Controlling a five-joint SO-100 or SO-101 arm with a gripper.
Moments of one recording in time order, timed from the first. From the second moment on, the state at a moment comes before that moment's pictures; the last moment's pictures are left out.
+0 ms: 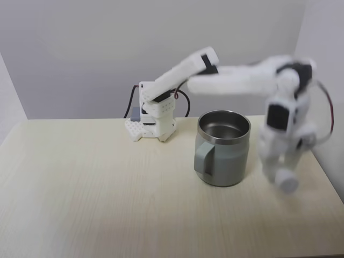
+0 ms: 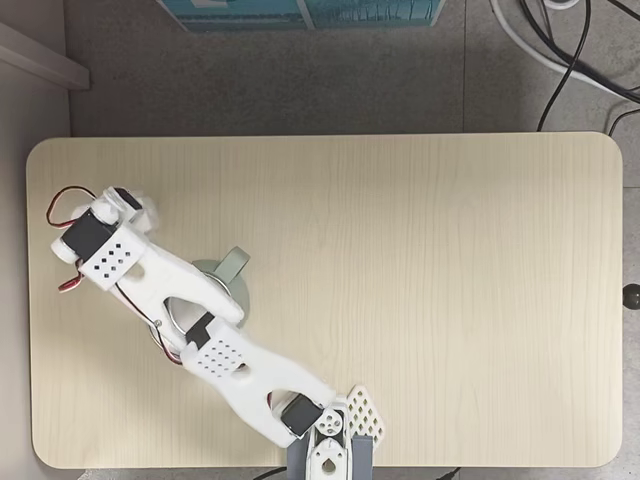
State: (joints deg) arm -49.5 133.1 153.5 102.9 -59.9
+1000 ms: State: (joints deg) arm -53.6 71.9 96.9 103.0 -61.4
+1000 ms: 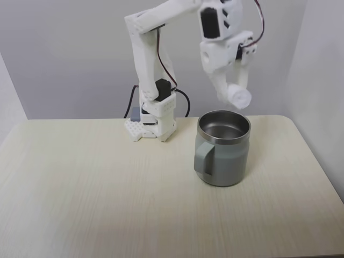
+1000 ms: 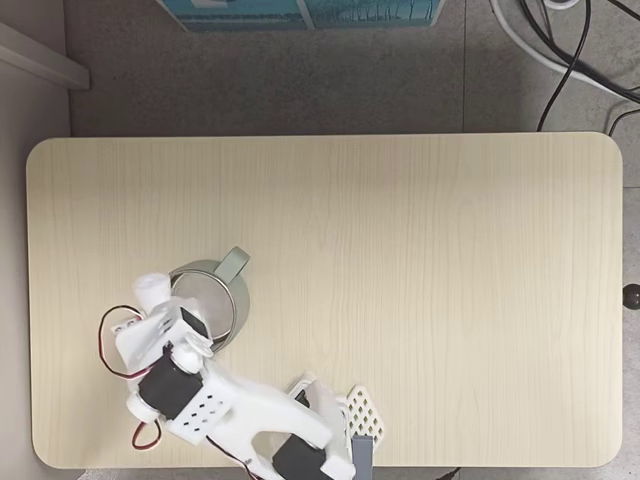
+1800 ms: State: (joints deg) arm -52.3 64.1 90.0 103.0 -62.8
